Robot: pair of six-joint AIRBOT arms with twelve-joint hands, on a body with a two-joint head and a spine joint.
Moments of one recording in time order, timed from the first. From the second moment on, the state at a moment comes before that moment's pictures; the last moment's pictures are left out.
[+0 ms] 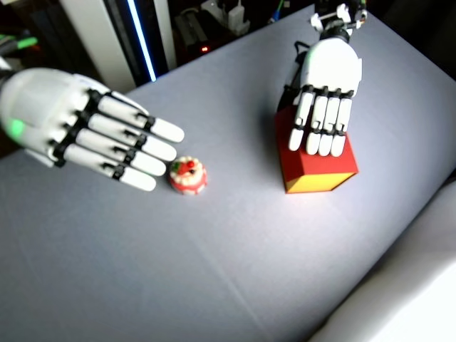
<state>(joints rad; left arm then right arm) 0.48 -1.24 1.36 0.35 -0.54 0.71 -1.18 -0.81 0.91 0.28 1.40 -0.85</state>
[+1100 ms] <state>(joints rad) 0.55 -1.23 1.36 0.15 -0.74 0.71 -1.19 -0.82 0.91 0.29 1.39 -0.85</state>
